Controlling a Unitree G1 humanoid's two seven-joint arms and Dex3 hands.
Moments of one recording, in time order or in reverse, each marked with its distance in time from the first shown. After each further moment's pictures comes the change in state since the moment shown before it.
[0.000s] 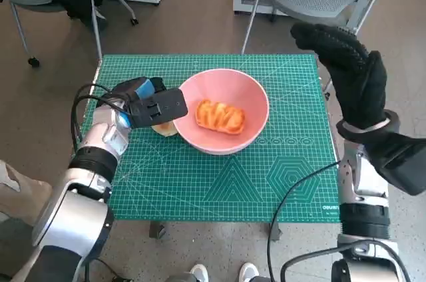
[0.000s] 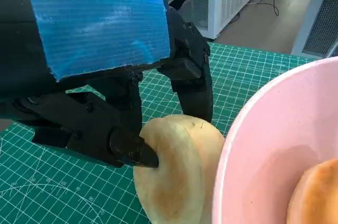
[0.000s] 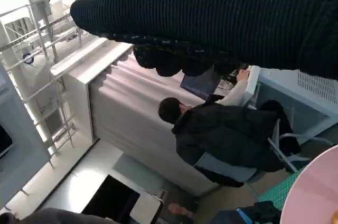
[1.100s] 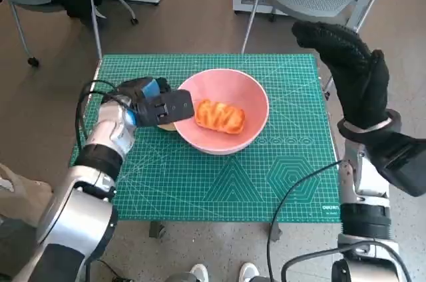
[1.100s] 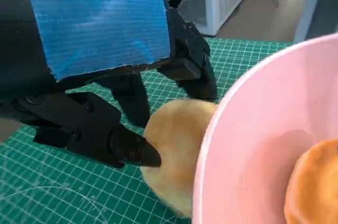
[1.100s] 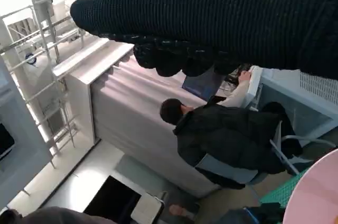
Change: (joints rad) left arm -0.007 -0.020 -0.039 -0.006 0.029 0.006 -0.011; right arm 0.001 -0.001 -0.003 -0.020 0.000 0.012 -0.004
